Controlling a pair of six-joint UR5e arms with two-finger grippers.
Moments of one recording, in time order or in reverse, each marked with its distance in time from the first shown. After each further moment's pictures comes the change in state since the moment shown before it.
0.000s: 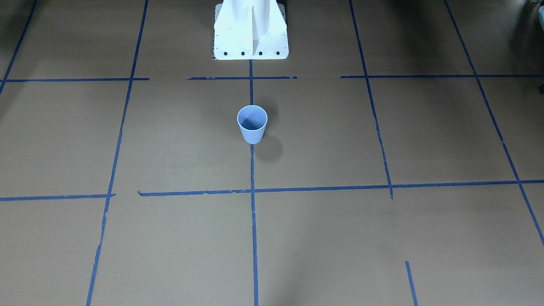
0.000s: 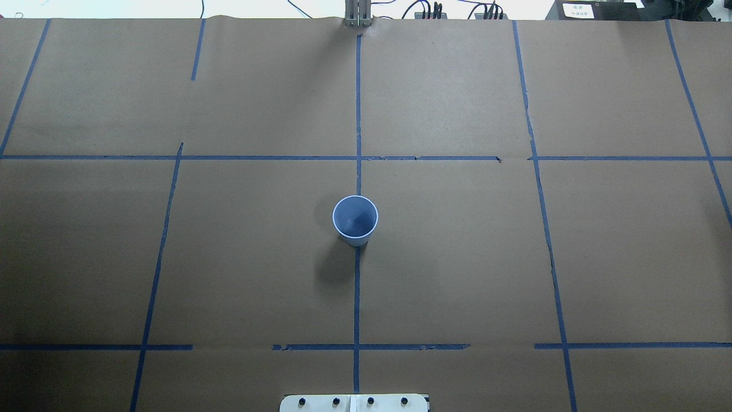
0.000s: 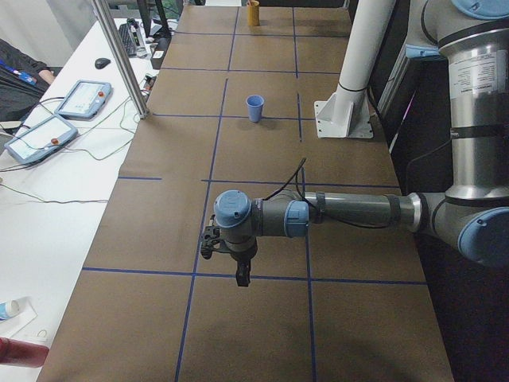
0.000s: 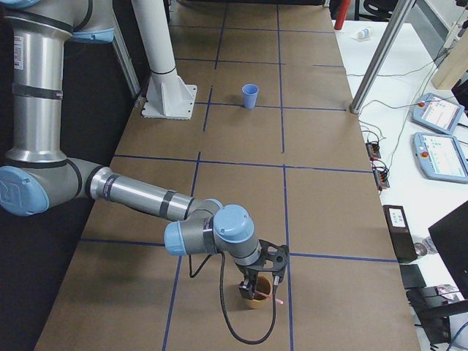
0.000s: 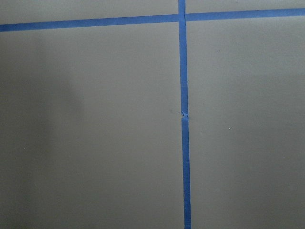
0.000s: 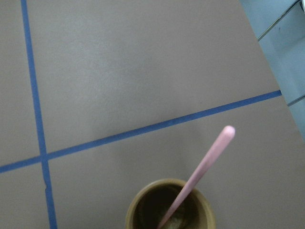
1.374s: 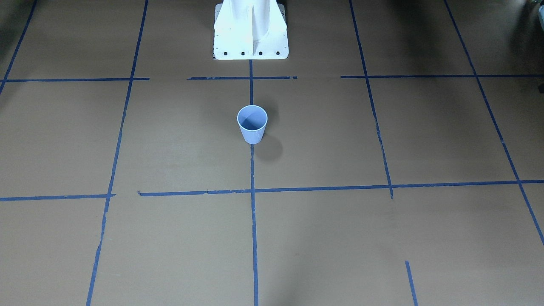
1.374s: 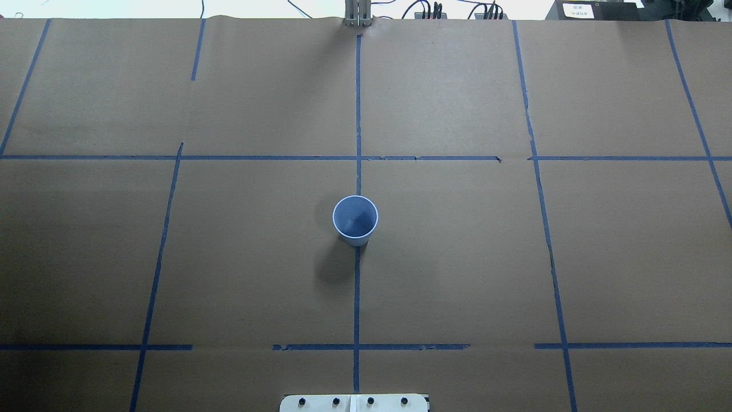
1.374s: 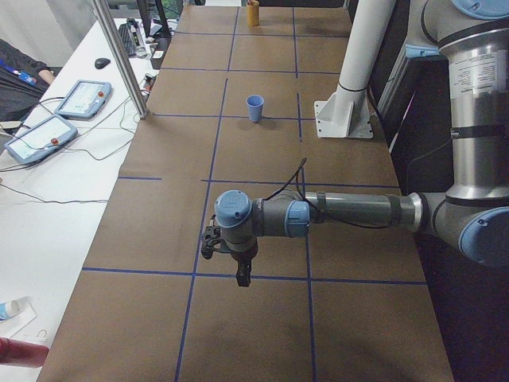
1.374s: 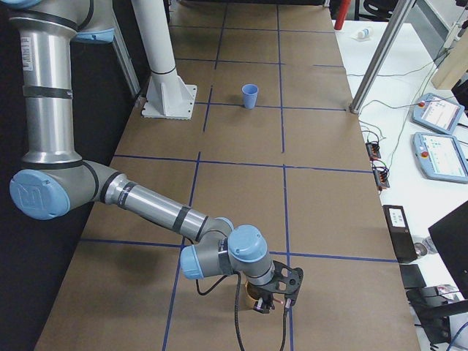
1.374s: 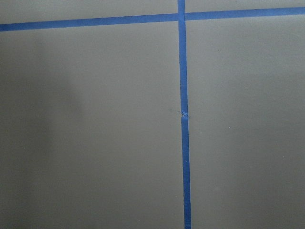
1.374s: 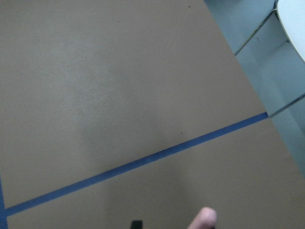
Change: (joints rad) left arm 0.000 0.004 -0.003 0.000 0.000 0.002; right arm -0.030 0.085 -0.167 0.114 -0.070 0.090
